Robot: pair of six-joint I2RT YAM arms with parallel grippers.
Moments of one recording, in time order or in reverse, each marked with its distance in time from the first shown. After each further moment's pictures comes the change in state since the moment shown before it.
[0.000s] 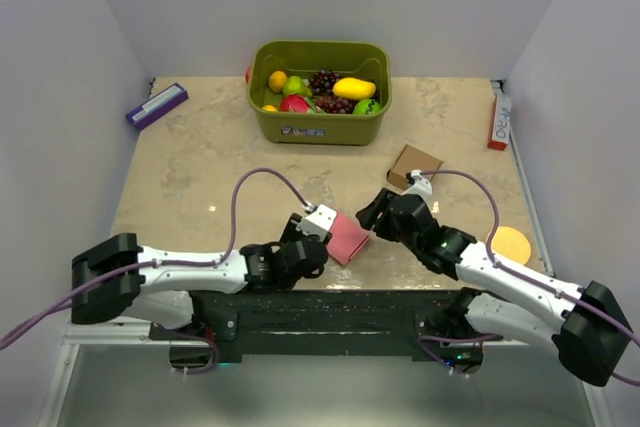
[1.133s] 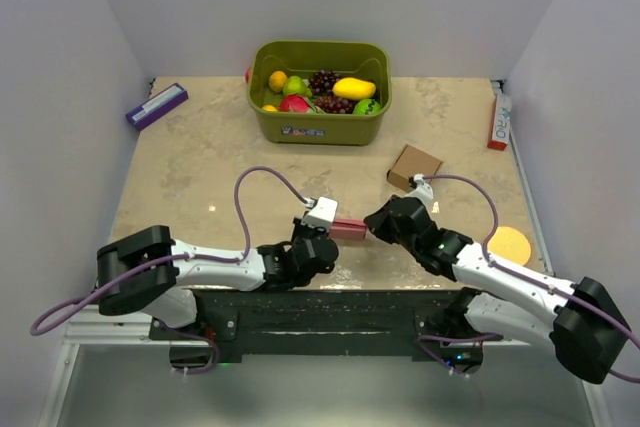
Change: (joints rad) left arm 0.010 0.121 -0.014 0.271 -0.139 -0.042; right arm -0.012 0.024 -0.049 0.070 -0.011 0.035
